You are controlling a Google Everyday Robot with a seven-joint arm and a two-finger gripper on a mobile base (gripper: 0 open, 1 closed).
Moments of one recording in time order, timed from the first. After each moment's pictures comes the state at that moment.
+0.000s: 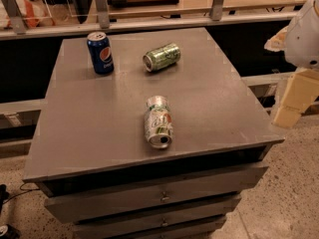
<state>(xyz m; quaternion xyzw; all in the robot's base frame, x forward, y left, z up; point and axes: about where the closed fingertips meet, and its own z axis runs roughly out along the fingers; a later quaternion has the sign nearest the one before) 0.438 -0.217 0.977 -0.60 0.78 -0.03 0.16</state>
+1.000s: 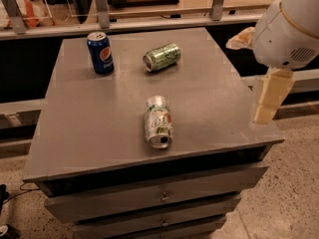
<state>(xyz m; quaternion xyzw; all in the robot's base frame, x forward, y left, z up) 0.457 -0.170 0.967 -0.71 0.68 0.00 0.19</state>
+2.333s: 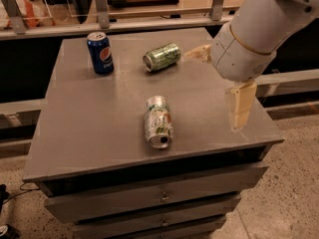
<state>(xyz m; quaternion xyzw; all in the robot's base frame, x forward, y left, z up) 0.474 -0.114 0.931 -0.84 0.50 -0.02 0.18</state>
